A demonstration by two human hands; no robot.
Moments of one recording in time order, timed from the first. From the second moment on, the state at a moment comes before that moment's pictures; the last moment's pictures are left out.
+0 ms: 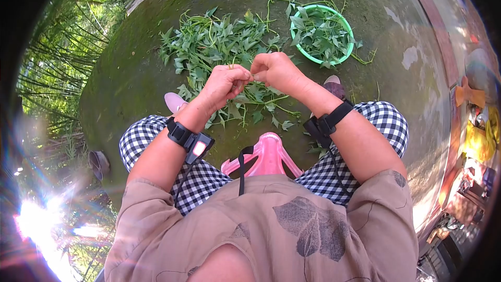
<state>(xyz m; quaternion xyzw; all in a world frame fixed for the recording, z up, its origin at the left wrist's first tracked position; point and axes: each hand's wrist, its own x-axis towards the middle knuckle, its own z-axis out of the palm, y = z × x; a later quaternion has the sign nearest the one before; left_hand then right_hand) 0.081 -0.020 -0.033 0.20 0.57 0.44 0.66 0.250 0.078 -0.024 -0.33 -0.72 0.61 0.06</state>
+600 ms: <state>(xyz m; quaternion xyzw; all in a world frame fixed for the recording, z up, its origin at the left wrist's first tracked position) 0.088 -0.025 -0.065 0.14 0.63 0.43 0.62 0.265 0.102 -0.015 -0.37 -0.70 0.57 0.24</state>
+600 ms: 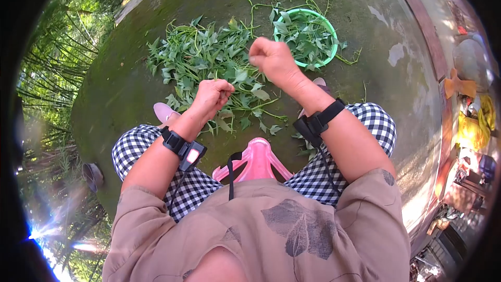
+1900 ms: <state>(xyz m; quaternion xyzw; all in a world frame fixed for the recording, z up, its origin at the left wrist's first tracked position) 0.084 -0.008 -0.059 0.04 0.53 0.42 0.73 0.299 0.149 0.002 -0.48 -0.78 0.32 0.24</state>
